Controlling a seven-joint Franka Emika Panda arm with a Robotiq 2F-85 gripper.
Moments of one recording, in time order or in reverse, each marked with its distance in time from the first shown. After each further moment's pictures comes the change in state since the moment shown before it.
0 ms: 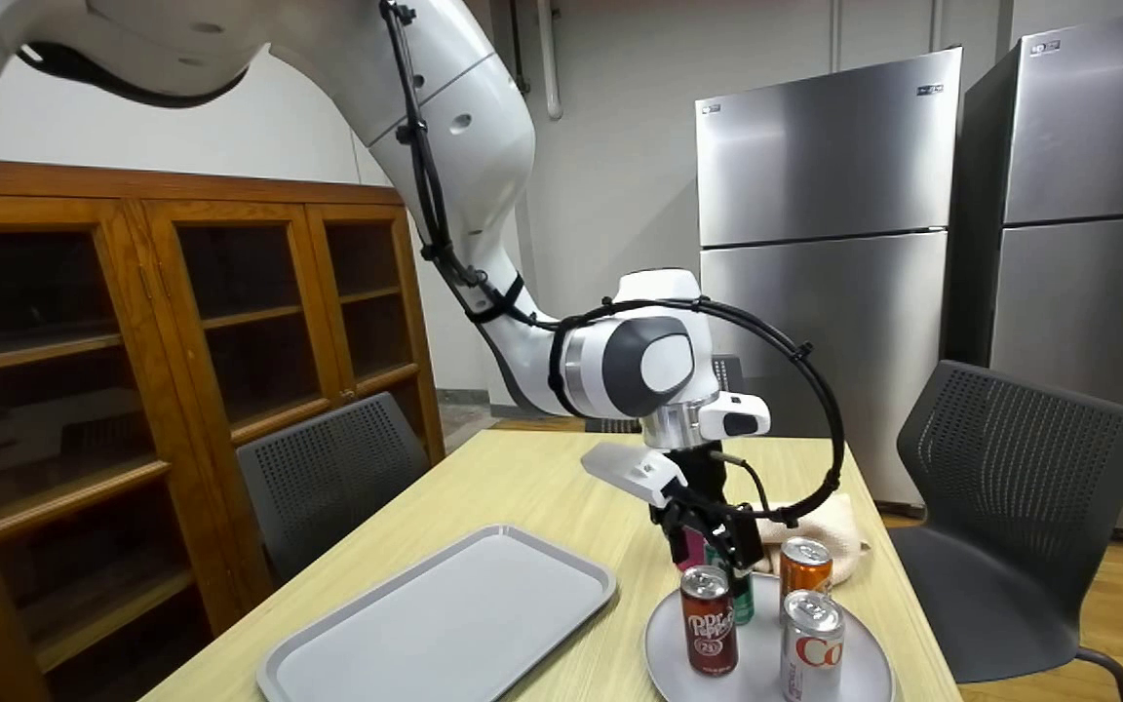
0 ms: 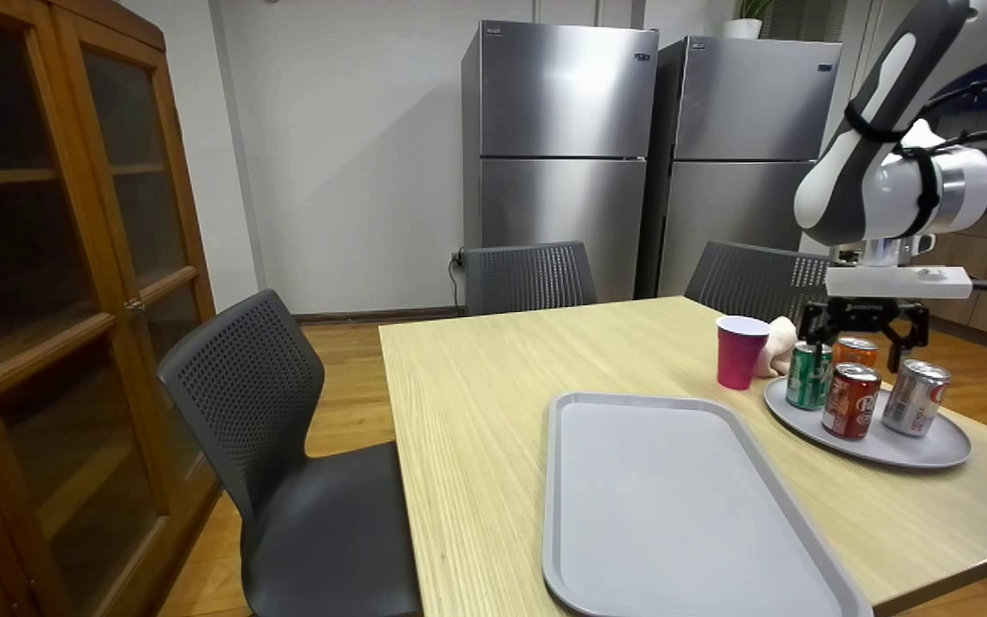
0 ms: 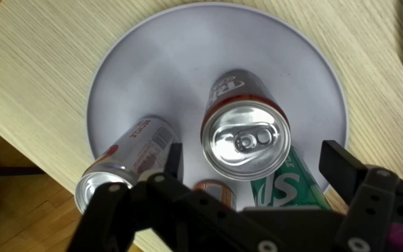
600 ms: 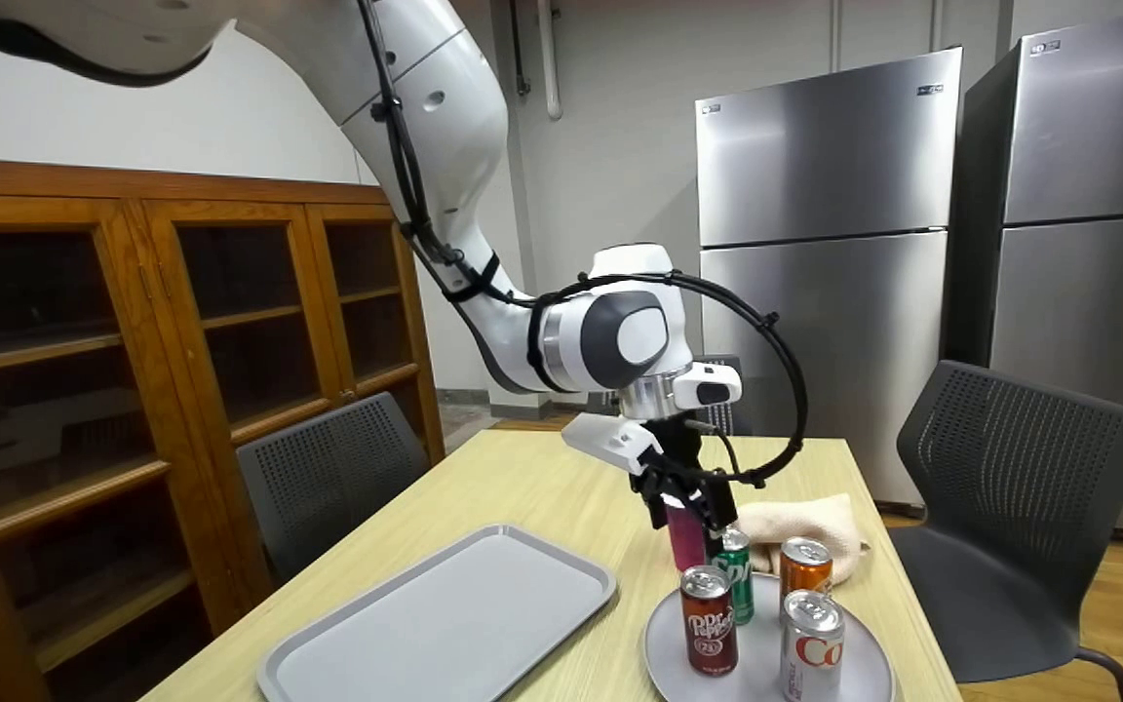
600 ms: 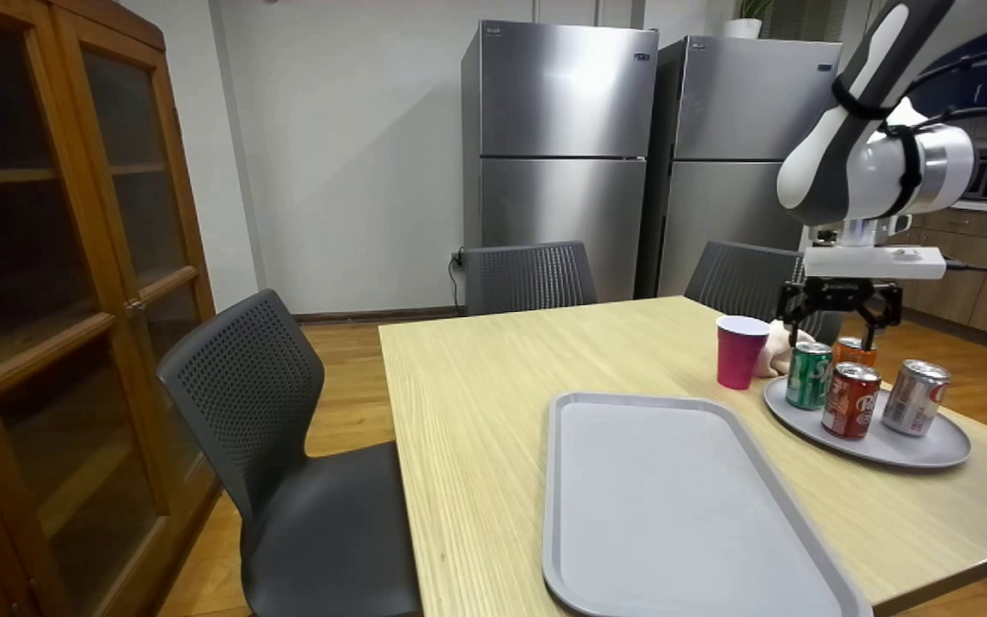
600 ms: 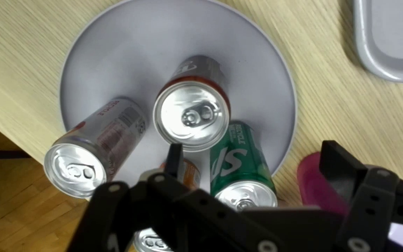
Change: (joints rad) arm 0.054 -0.053 0.000 -0.009 -0.005 0.004 0.022
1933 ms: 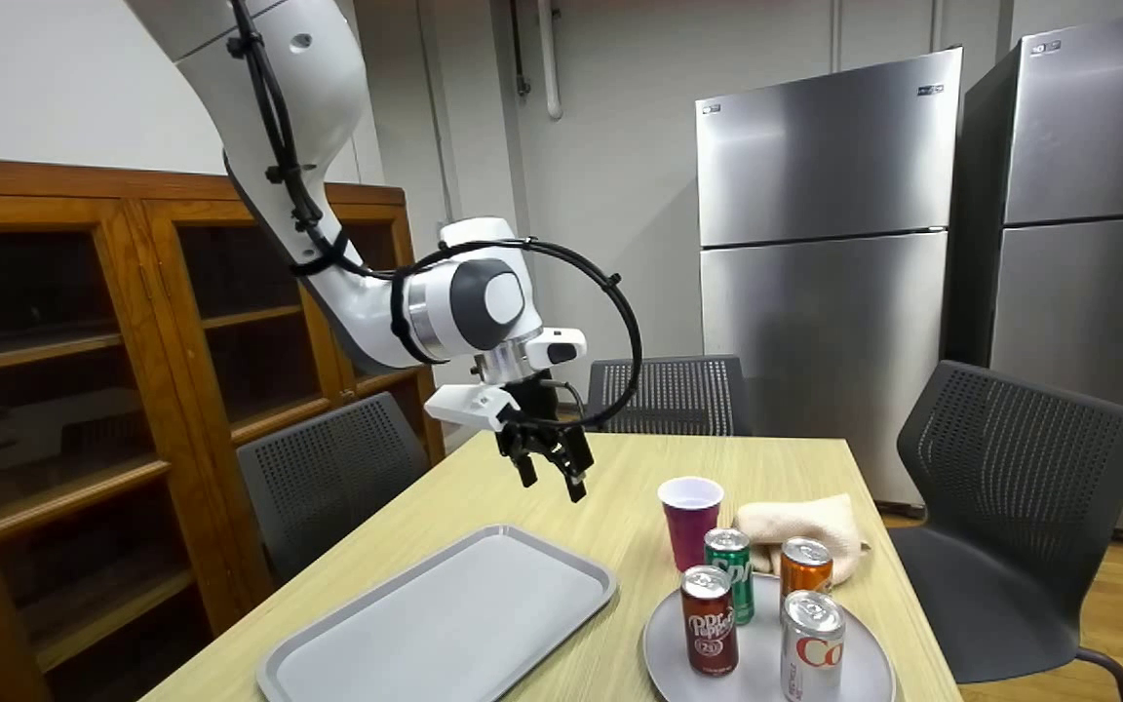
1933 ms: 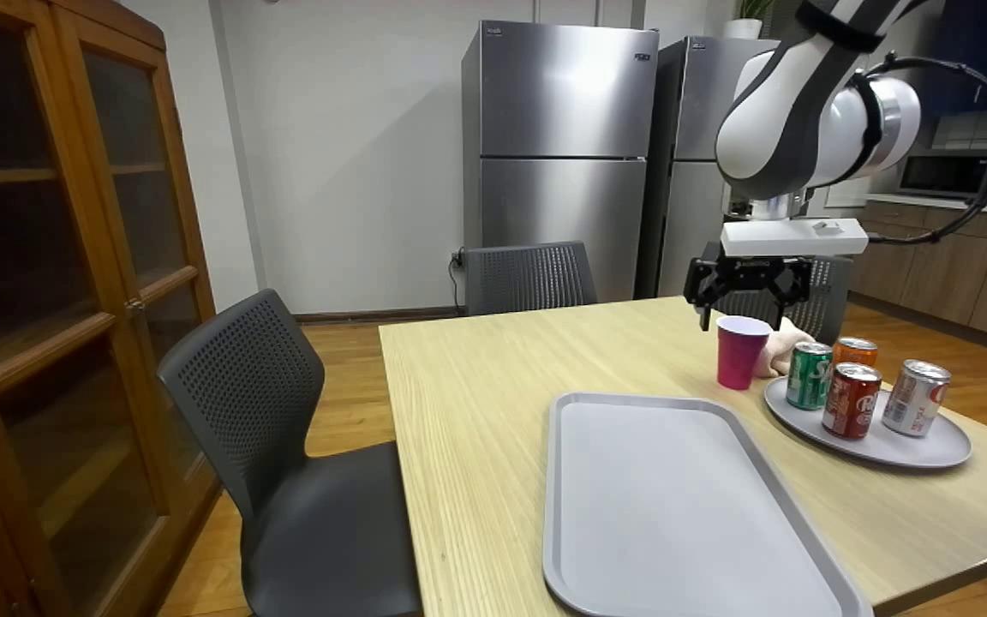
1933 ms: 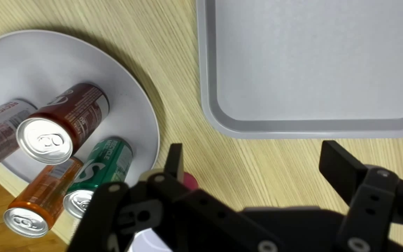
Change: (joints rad) arm 0.220 -0.212 0.057 -0.198 -0.166 0.045 0.151
